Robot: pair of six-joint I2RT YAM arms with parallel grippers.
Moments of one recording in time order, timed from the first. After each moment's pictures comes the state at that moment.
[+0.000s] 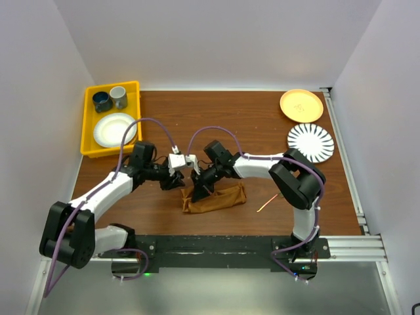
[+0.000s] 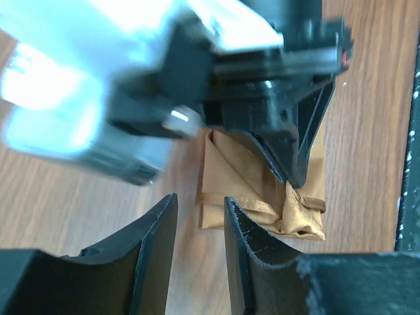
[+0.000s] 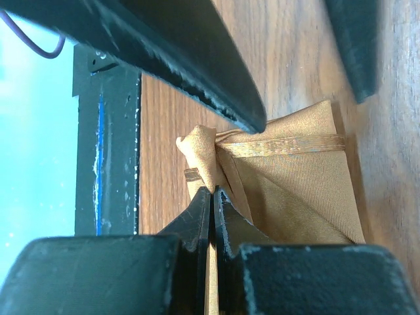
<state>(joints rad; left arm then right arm) -0.30 1.23 0.63 -0.27 0.83 0.66 0.82 1.93 1.11 -0.12 -0.93 -0.11</state>
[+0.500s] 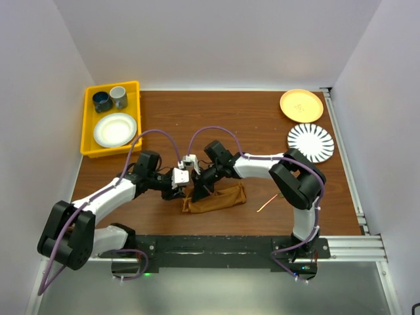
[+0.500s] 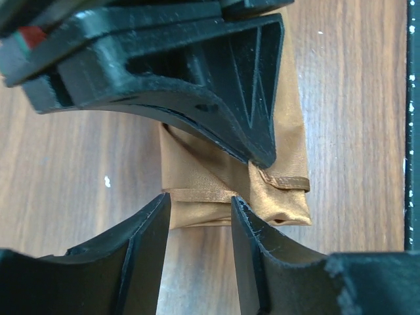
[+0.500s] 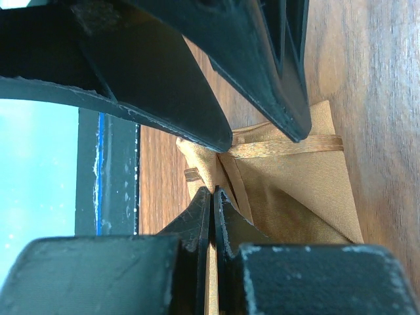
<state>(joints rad) -0.37 1.21 0.52 -0.24 0.80 0.82 0.82 1.93 1.10 -0.10 -0.92 -0.10</state>
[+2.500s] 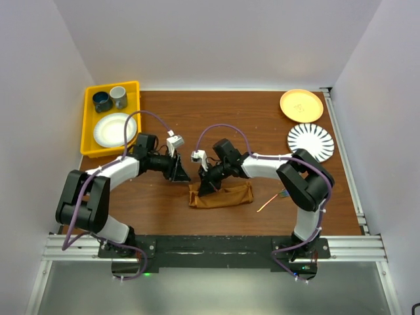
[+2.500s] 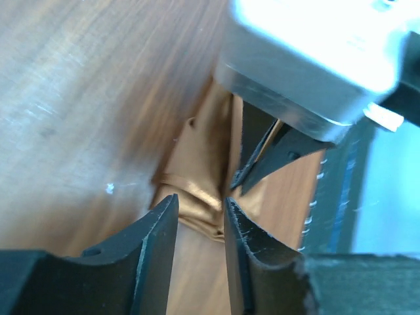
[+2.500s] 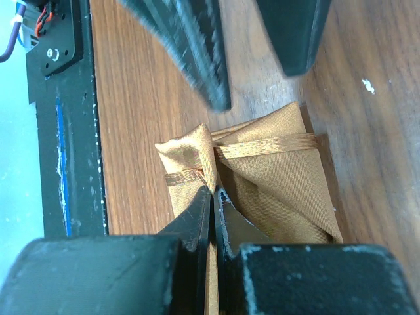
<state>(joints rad) -0.23 1.51 0.74 -0.20 0.98 0.17 0.76 1.87 1.02 -0.07 -0.82 -0.11</state>
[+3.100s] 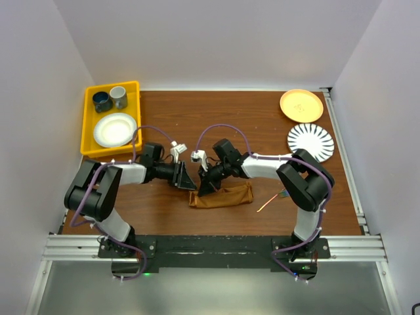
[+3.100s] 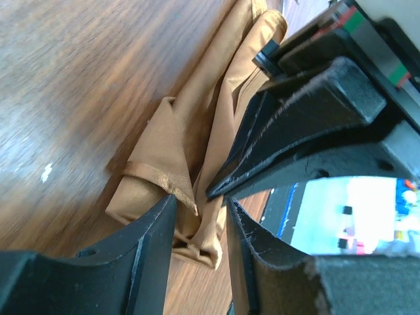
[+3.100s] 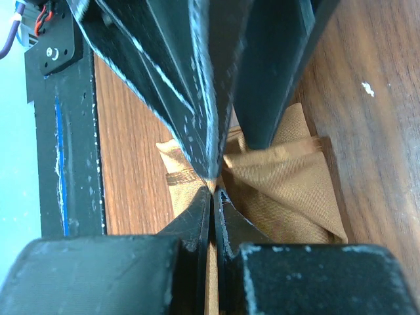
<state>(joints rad) -0.28 1.62 0.61 0.08 1.02 -0.25 0.76 1.86 1.02 -0.06 -0.82 -0.11</state>
